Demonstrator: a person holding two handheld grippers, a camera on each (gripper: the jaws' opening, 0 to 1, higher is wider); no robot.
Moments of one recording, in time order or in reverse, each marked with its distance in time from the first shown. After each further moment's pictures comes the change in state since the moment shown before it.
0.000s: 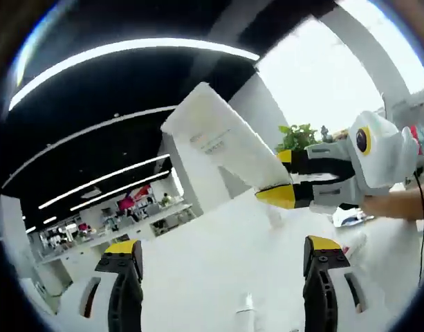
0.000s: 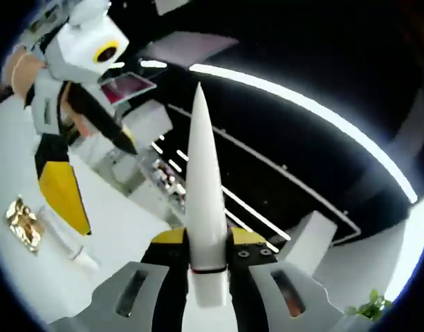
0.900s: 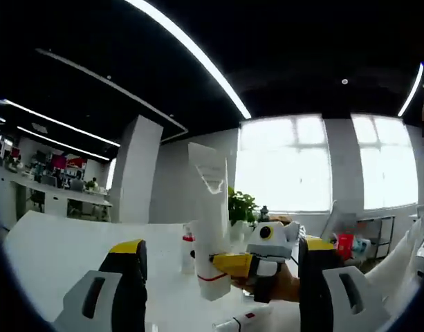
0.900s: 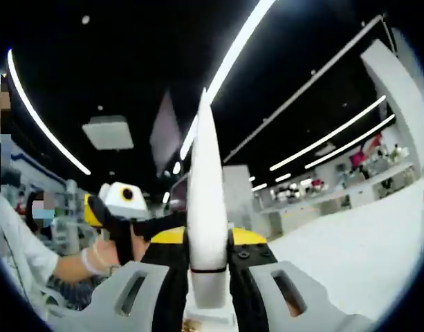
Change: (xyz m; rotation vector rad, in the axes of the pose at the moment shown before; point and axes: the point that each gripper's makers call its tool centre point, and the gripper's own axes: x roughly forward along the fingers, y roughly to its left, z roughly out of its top) left arm -0.020 -0.035 0.066 -0.473 -0.221 -0.469; right arm -0.005 0.055 0.024 1.112 -0.200 0.657
